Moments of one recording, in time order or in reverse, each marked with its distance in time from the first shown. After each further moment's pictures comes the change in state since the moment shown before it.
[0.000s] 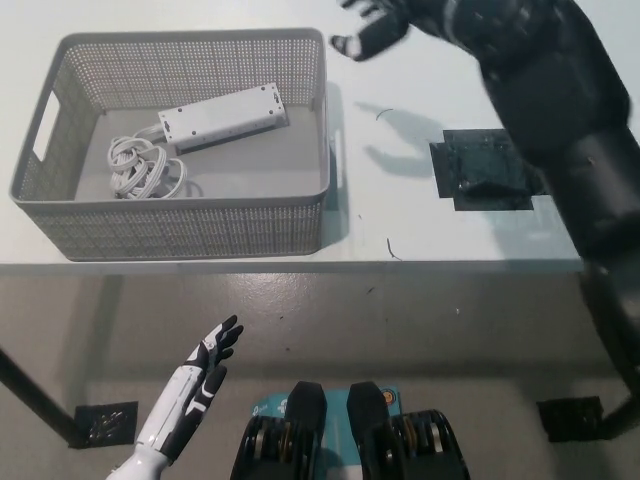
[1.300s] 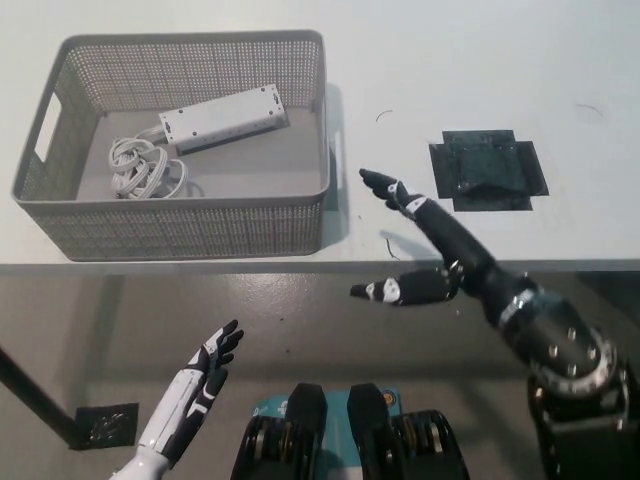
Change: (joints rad) left_arm 0.001 0.000 -0.003 0.026 0.002 0.002 0.000; right_arm 0.877 0.155 -0.078 -0.967 0.112 -0.020 -0.087
